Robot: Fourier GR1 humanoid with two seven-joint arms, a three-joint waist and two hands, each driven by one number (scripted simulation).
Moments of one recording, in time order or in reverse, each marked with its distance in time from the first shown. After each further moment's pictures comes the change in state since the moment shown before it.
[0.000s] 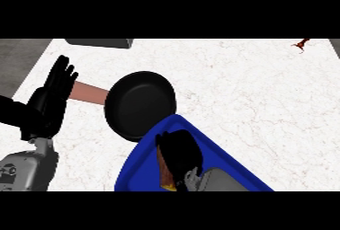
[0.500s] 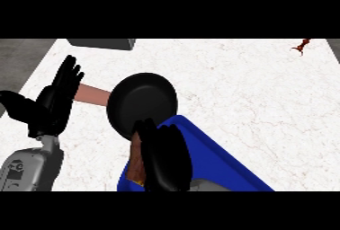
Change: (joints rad) left arm -0.020 -0.011 -0.019 0.030 -0.011 -0.001 0.005; right arm -0.143 0.018 0.104 -0.162 0.014 -0.399 0.295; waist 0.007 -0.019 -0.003
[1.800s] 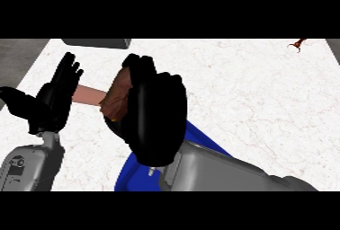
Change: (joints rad) left arm -0.024 -0.001 0.011 0.024 -0.010 0.006 -0.011; right arm -0.387 -0.014 -0.118 0.108 0.240 -0.311 0.254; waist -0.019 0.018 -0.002
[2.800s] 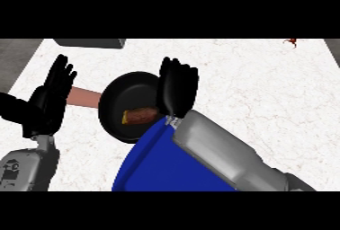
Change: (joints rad) left arm 0.028 0.004 0.028 -0.009 0.005 -0.003 -0.022; right arm 0.012 0.001 -0.052 0.448 0.004 -0.067 -0.051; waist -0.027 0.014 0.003
